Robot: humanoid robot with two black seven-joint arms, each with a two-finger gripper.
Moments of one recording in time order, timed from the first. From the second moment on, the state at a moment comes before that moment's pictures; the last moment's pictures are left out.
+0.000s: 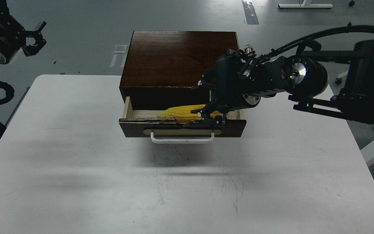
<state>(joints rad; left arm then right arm) -0.94 0.61 -0.73 -0.52 -0.02 -0.49 -0.19 1.56 -0.45 -0.19 1.43 -2.18 0.19 0.29</state>
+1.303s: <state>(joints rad) -1.02 0.74 -0.73 -1.55 0.96 -0.49 -0.21 1.24 -0.76 0.19 0.70 0.02 0.31 0.29</state>
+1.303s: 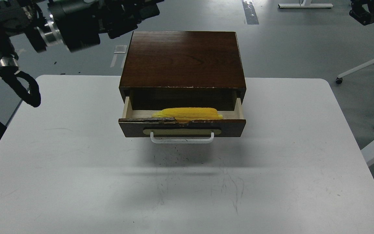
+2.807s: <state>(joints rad) -0.94 0.60 -0.34 -1.74 2.10 -0.49 -0.24 0.84 -0.63 0.47 0.55 0.18 0.49 0.28</state>
